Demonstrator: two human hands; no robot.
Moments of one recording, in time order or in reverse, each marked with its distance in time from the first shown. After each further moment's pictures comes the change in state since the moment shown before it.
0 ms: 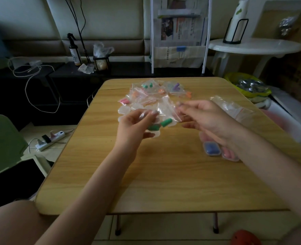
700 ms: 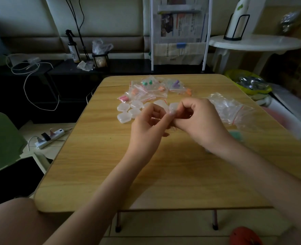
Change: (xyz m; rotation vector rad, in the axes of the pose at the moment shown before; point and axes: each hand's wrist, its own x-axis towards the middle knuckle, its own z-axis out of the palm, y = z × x) left_hand -0.012 -0.004 0.026 0.130 -0.053 0.270; right_hand -0.014 0.003 0.024 -0.391 0.179 -0.378
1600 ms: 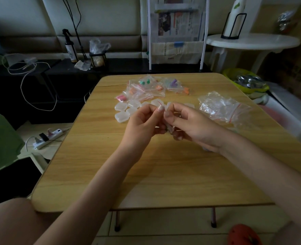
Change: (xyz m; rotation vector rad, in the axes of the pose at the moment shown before) left_hand 0.007 -0.002 -0.008 -0.168 -0.128 -0.122; right_hand 0.000 0.011 -0.003 0.441 -0.462 0.202
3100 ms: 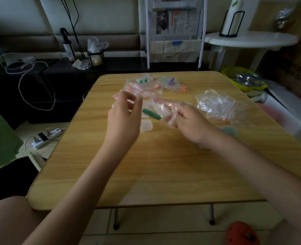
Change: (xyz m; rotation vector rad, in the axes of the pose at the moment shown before) left_hand 0.000 0.020 -0.011 0.609 0.325 0.081; right_hand 0.004 0.007 -0.003 -0.453 0.150 -0.141
